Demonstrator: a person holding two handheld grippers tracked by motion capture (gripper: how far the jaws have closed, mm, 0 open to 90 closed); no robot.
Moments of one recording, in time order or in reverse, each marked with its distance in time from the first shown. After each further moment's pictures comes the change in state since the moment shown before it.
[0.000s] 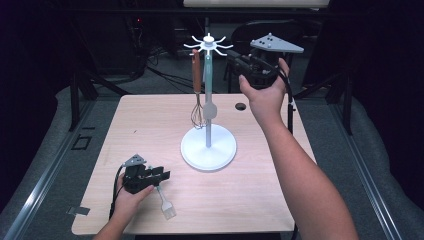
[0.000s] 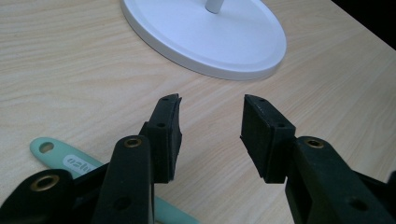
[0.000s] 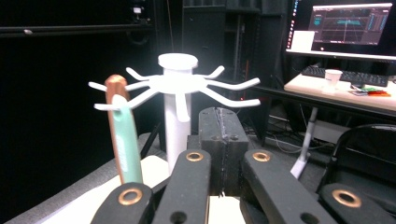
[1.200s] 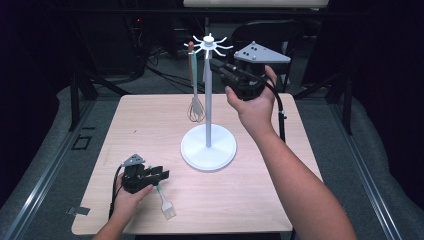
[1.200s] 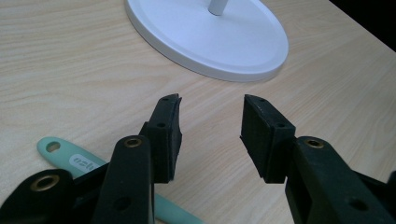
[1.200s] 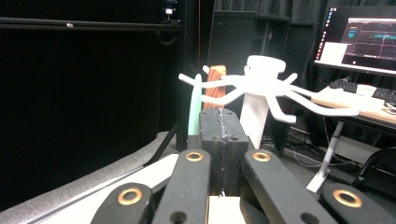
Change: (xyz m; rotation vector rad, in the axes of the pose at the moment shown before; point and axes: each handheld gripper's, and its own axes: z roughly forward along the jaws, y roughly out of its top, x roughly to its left) left arm 0.002 0.000 -0.002 -0.004 0.006 0.000; right arm 0.040 -0.003 -0.006 -0.017 0.095 -0.070
